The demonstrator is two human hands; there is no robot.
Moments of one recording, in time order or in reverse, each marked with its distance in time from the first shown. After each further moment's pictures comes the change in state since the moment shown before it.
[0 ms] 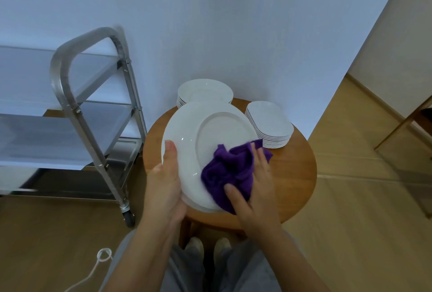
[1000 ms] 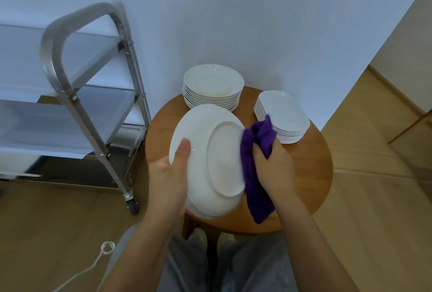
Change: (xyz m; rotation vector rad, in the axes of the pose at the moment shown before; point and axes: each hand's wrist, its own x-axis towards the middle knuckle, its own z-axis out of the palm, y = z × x) left_hand 0.038 -0.016 -0.011 0.218 0.063 0.125; right_hand 0.069 0.058 0.008 -0.116 0.000 0.489
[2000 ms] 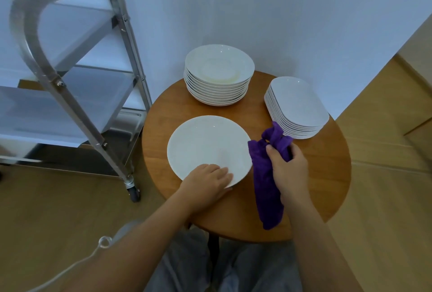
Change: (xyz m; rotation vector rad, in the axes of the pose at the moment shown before) left_hand 0.082 -0.124 0.014 1.586 -0.839 0.761; right_hand 0.029 0.046 0.021 0.351 0.056 0.299
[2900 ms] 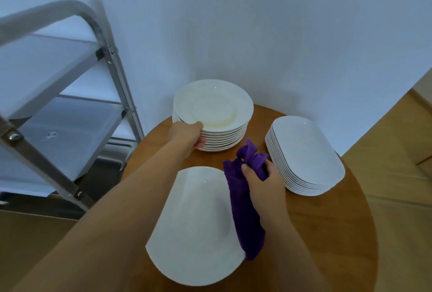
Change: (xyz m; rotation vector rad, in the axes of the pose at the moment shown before) left_hand 0.169 -0.140 -0.080 -1.408 0.405 -1.198; right_hand 0.096 -0.015 0.067 -0.041 -0.138 -0.006
